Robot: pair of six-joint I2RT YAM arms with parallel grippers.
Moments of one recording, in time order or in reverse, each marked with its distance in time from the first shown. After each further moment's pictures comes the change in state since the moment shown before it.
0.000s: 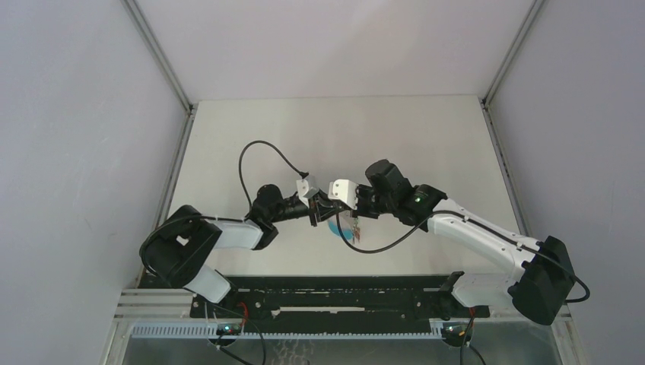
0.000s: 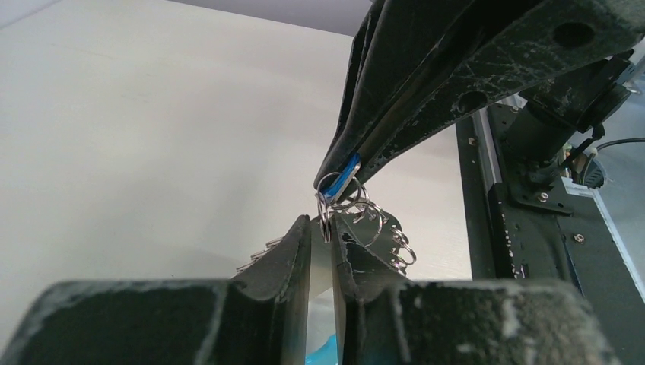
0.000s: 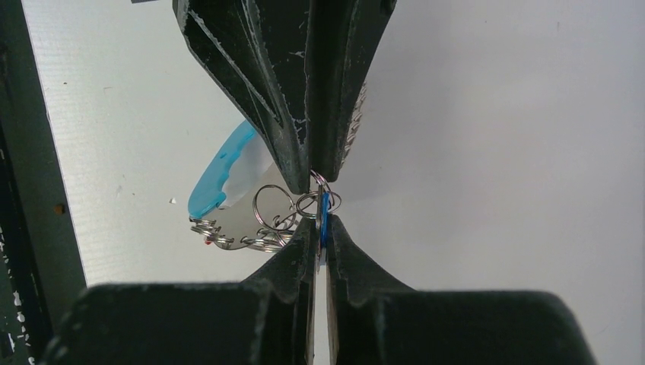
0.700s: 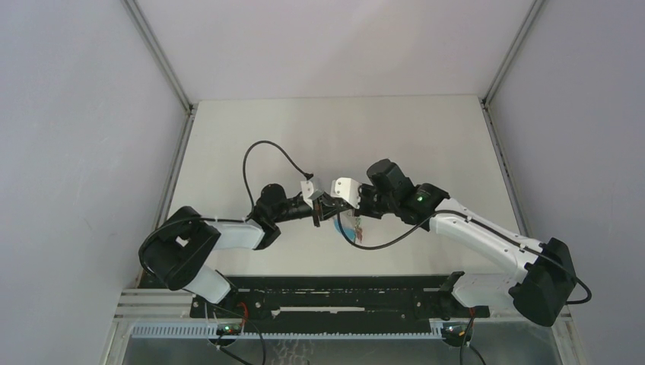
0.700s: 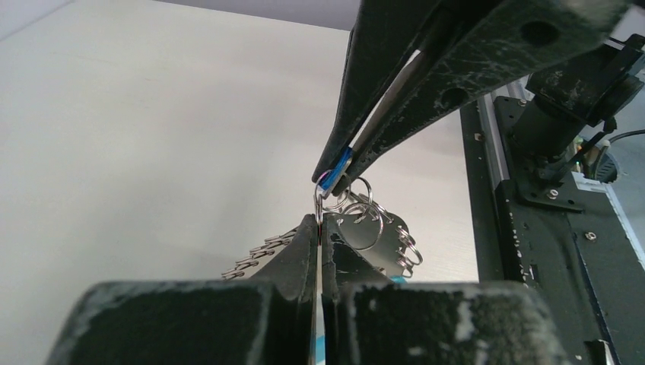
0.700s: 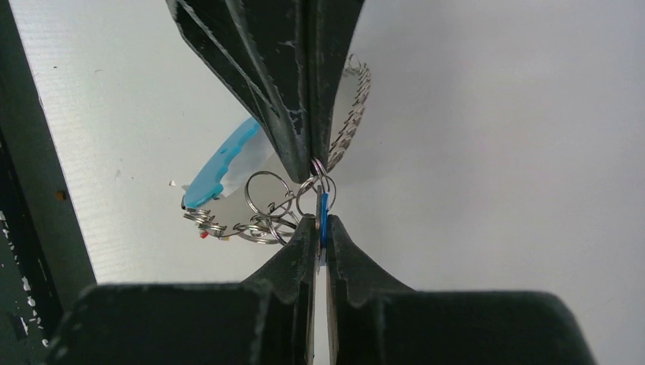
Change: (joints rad) left arm -0.029 -0.009 0.027 -0.068 -0.024 0.056; right arm -0.013 -0.008 0.017 -0.059 0.049 0.019
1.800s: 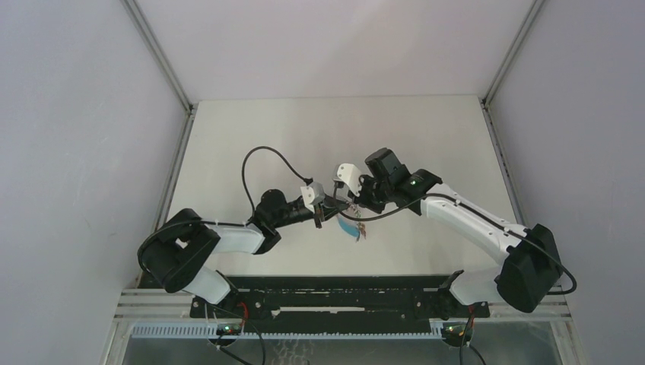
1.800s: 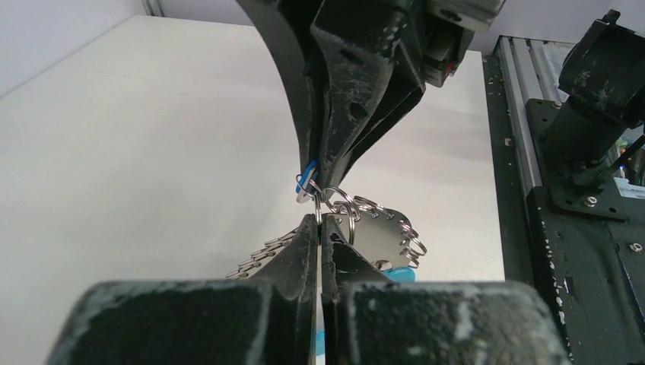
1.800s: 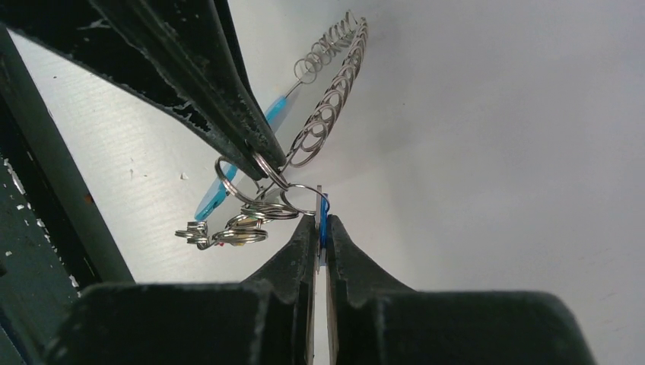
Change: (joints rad) left arm -0.044 -0.018 -0.032 0.048 -0.109 0.068; right arm -0.101 0.106 0.078 -0.092 -0.042 0.130
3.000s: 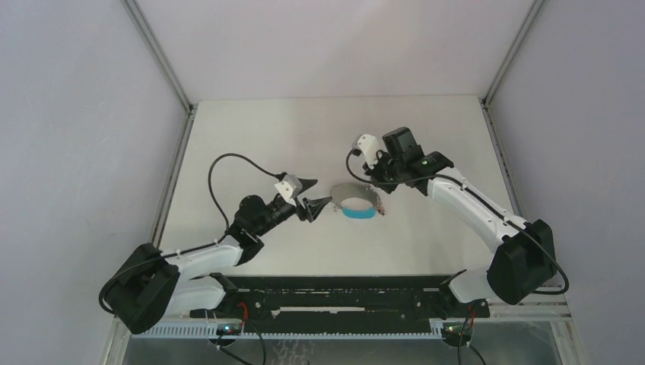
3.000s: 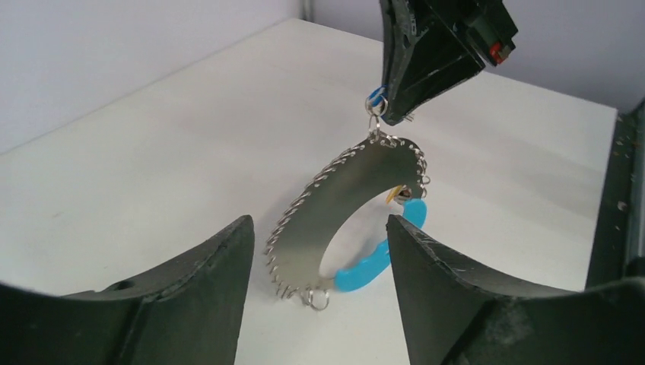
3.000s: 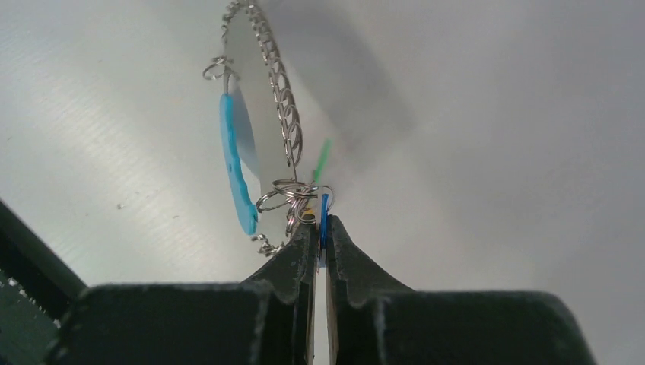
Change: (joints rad) left arm 0.043 -0.296 -0.098 -0.175 -0.290 0.008; right arm -0.156 0.071 0.119 -0.045 0.027 0.110
